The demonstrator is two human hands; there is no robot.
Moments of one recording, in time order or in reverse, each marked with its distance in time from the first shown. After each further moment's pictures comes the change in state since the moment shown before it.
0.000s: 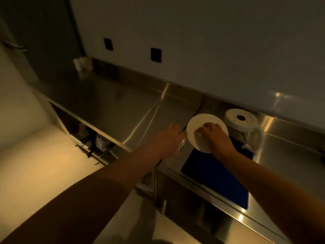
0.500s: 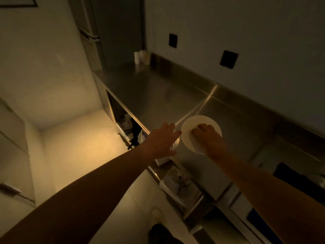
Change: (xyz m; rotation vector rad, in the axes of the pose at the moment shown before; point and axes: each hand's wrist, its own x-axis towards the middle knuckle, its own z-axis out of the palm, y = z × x) left_hand -0.097 -0.241 0.013 0.069 -0.023 -0.372; right_hand 0.212 -0.203 0.037 0.058 0.001 -0.362
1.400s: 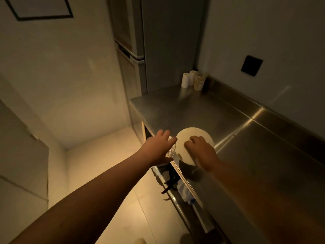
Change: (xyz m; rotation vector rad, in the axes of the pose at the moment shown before) left_hand 0.135 -0.500 0.051 0.073 -0.057 -0.158; right_hand 0.519 -0.172 0.077 0.017 -0.027 -0.198
